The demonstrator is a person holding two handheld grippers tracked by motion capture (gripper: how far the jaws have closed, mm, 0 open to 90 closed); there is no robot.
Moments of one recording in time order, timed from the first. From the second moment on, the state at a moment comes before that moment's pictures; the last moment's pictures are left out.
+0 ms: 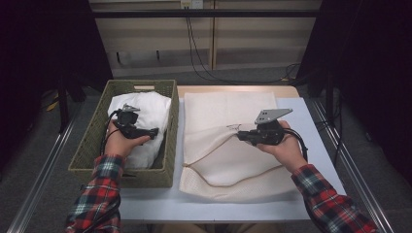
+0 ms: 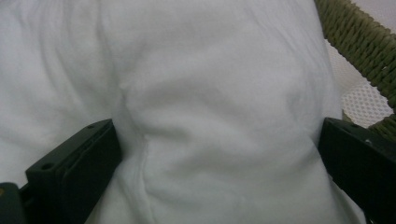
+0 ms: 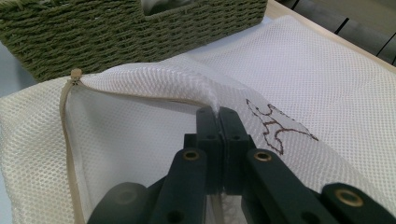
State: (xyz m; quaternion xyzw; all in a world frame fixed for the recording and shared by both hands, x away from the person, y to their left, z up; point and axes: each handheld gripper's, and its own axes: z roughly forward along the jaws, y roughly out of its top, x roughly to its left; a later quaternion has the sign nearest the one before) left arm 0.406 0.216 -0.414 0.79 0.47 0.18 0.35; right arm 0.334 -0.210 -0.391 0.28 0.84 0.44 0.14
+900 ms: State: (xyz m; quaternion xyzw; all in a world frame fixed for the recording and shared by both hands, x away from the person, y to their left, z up) left arm 0.419 0.215 -0.443 0.79 0.50 0.22 0.27; right arm 0.337 -0.210 -0.392 0.29 0.84 0.44 0.14
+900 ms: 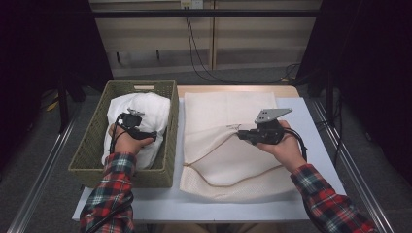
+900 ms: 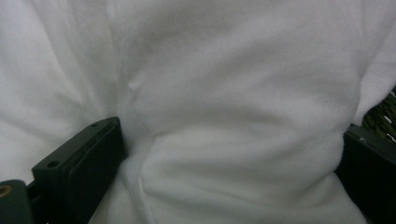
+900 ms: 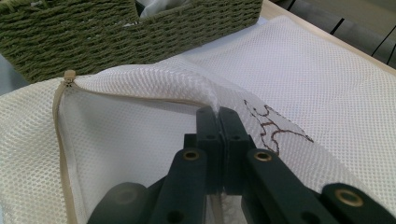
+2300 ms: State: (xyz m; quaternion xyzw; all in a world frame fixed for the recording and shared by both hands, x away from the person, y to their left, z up) left arm 0.427 0.226 -0.429 0.79 0.55 0.12 0.25; right arm 0.368 -0.208 -0.393 0.32 0.83 0.45 0.12
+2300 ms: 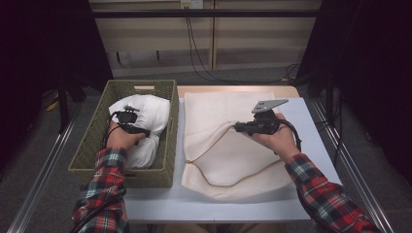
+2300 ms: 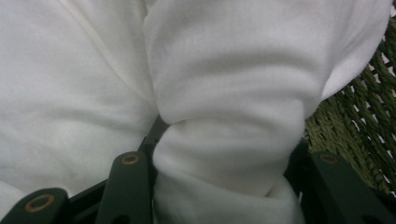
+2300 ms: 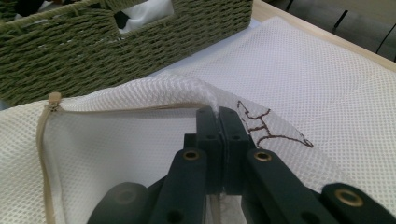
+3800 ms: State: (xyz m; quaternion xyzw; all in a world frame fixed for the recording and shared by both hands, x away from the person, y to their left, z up) left arm 0.409 0.242 -0.311 0.74 0.55 0.13 0.37; right arm 0.397 -0.204 -0.356 0.38 0.78 0.47 0.18
